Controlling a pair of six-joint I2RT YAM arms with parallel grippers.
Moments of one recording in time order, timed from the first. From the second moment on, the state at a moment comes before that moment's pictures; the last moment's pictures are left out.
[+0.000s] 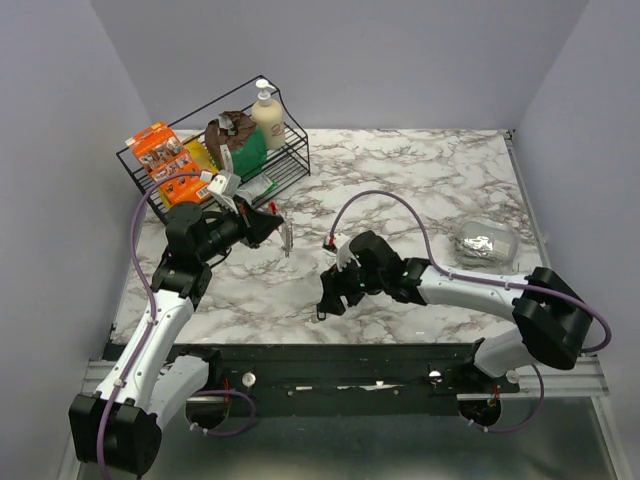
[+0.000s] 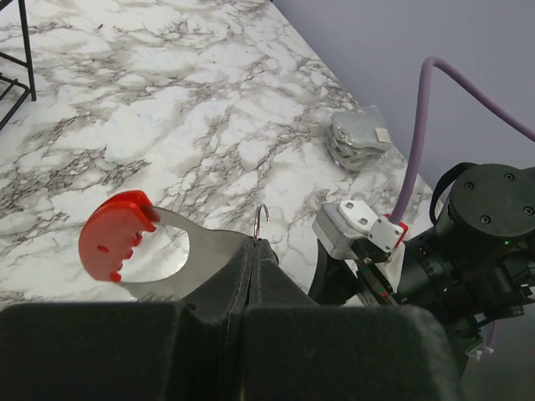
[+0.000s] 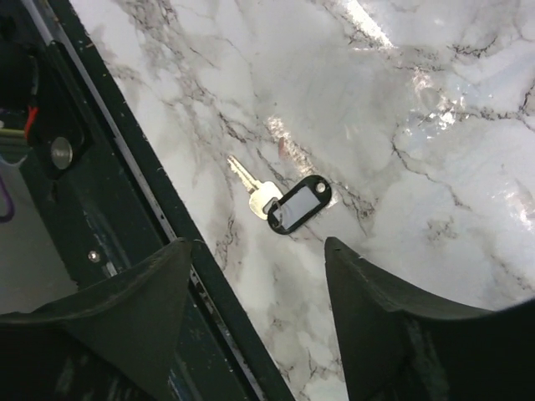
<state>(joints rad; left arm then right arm) -0.20 0.87 0.69 0.08 0.64 -0.44 0.93 1.45 0.78 -0.05 -0.34 0.28</state>
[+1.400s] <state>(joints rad) -0.20 0.86 0.69 0.05 0.63 -0.41 0.95 1.74 0.90 -0.05 -0.39 0.29</state>
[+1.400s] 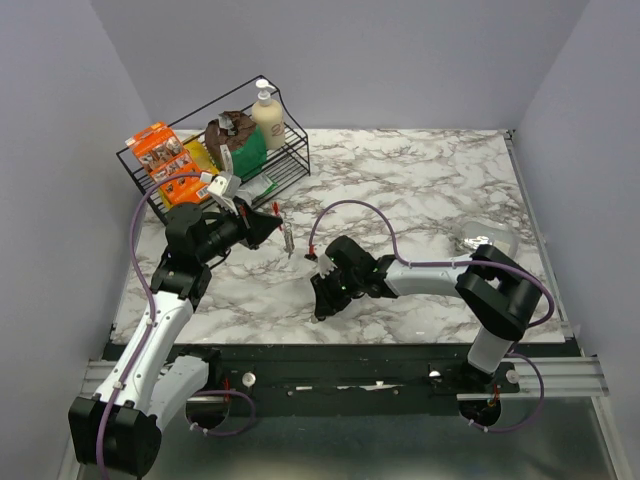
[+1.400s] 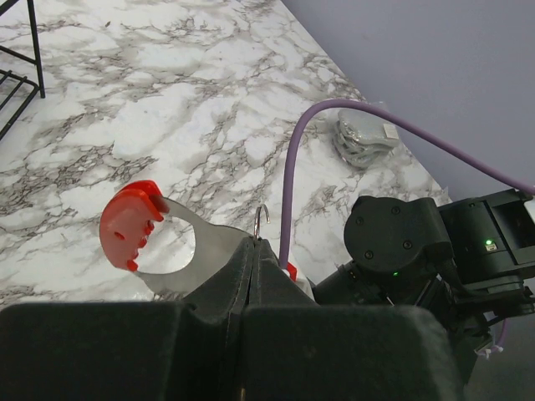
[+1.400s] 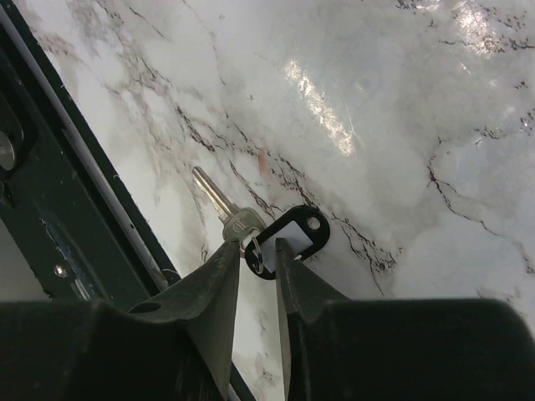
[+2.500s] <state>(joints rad) -0.20 0.86 0.69 0.05 0.63 -0.40 0.96 1.72 0.88 -0.06 -0.42 0.29</state>
